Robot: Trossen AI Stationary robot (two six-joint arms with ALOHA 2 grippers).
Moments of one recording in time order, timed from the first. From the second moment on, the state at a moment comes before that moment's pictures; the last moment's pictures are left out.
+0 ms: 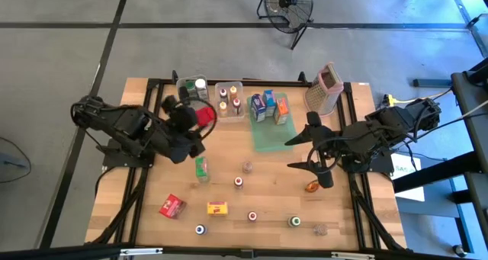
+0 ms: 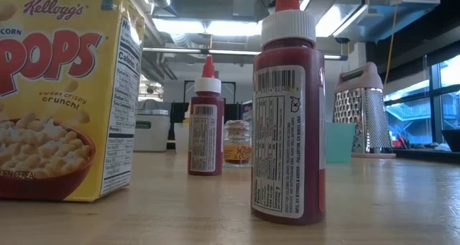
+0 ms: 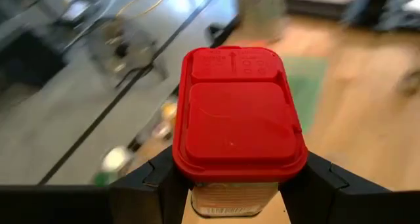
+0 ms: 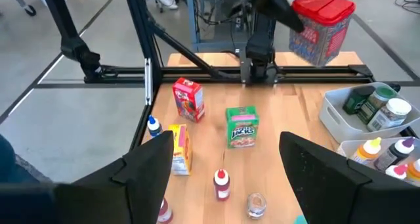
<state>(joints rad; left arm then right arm) -0.40 1.42 1.79 -1.44 -0.88 -0.70 0.50 1.32 1.69 -0.84 0.34 0.26</state>
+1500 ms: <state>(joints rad) 0.15 0.88 0.48 -0.49 -1.04 -1.12 0.23 1.33 1.69 -0.67 0.22 0.16</state>
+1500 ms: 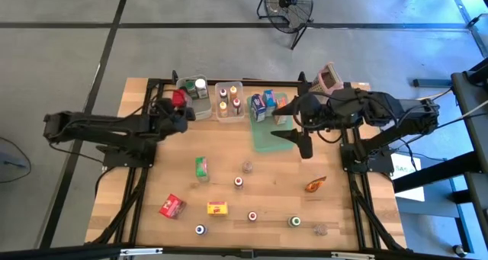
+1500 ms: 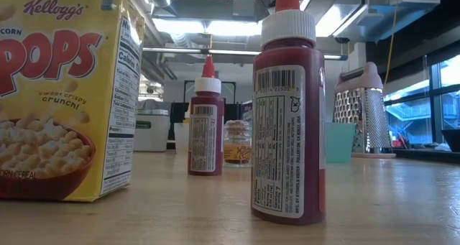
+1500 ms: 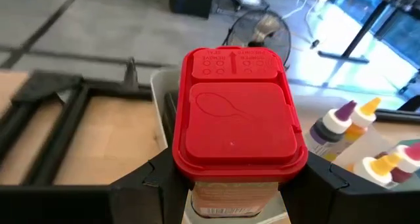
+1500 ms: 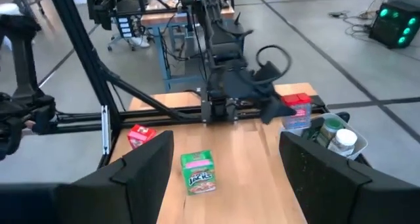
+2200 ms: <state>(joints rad) 0.29 1.04 0.48 -0.43 -0.95 -1.11 0.23 1.33 1.69 -0.70 0.15 0.14</state>
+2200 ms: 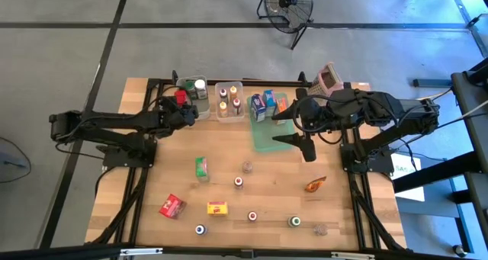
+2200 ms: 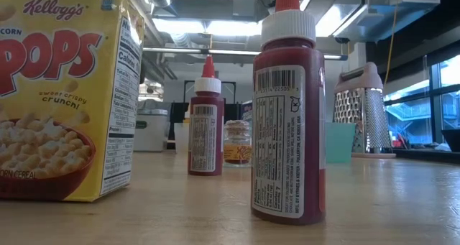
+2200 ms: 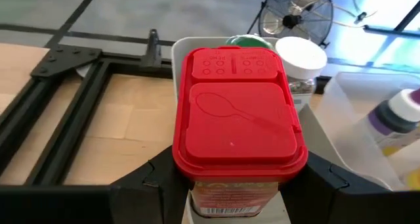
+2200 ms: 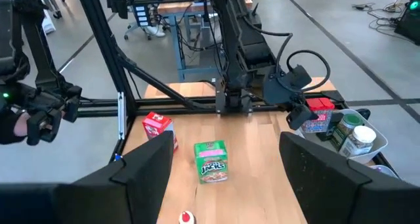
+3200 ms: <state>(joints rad) 0.40 1.14 0.48 -0.47 -0.85 -1.04 0.17 1.33 1.69 -0.70 0.15 0.09</state>
